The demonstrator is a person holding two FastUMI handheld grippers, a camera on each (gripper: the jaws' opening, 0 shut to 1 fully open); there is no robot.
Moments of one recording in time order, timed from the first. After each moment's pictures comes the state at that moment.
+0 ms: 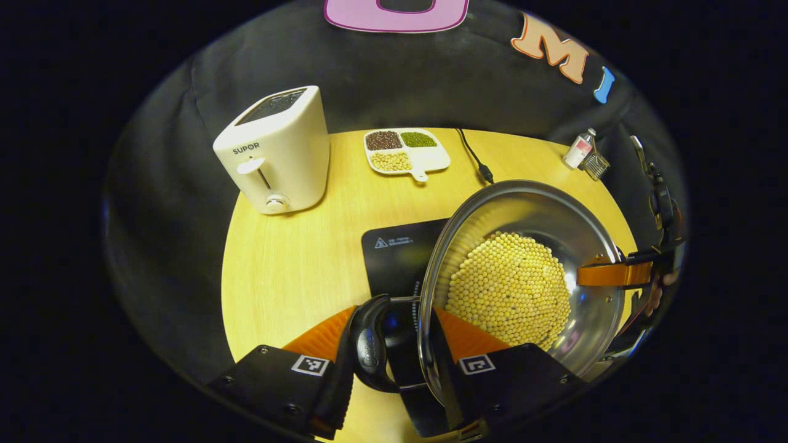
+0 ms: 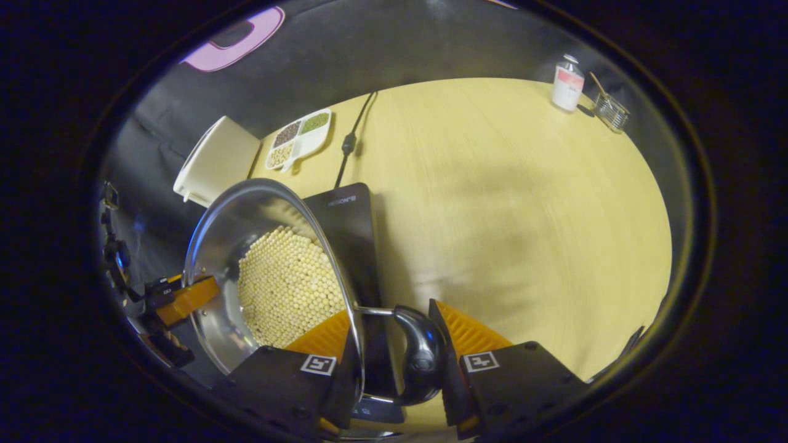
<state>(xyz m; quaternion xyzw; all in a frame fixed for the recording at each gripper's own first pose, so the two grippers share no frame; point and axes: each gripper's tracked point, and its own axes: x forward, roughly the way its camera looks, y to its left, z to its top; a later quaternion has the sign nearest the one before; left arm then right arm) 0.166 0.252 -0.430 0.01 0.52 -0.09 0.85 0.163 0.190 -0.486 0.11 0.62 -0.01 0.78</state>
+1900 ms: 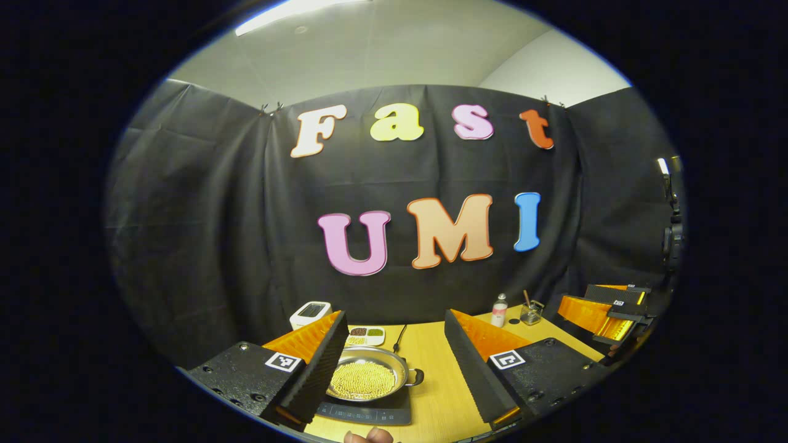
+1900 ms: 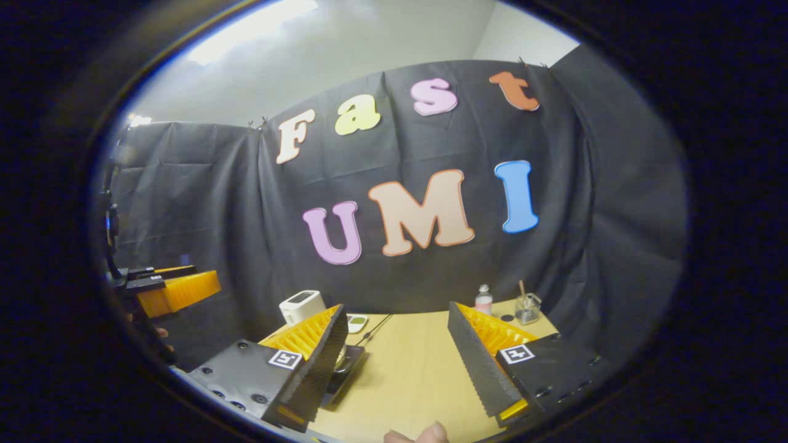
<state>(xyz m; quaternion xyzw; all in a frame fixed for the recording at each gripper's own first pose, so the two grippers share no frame) -0.025 -0.046 -0.013 0.06 0.04 0.01 1.00 0.042 -0.045 -0.076 0.07 0.08 0.08 0.99</state>
